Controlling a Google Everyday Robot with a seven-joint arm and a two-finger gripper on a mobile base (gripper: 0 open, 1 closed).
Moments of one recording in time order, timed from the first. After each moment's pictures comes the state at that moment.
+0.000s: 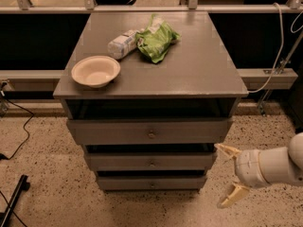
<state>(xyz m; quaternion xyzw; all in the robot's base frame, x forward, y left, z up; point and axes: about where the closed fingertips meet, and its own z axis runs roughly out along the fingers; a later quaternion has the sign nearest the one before) 0.423 -0.203 0.650 -0.63 0.69 0.13 0.32</state>
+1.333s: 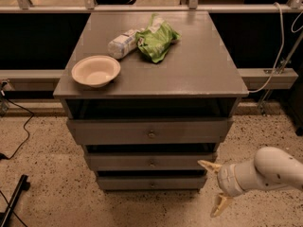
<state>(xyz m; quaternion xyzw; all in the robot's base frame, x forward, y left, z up) 0.436 -0.198 0.522 -0.72 0.61 0.13 0.29</state>
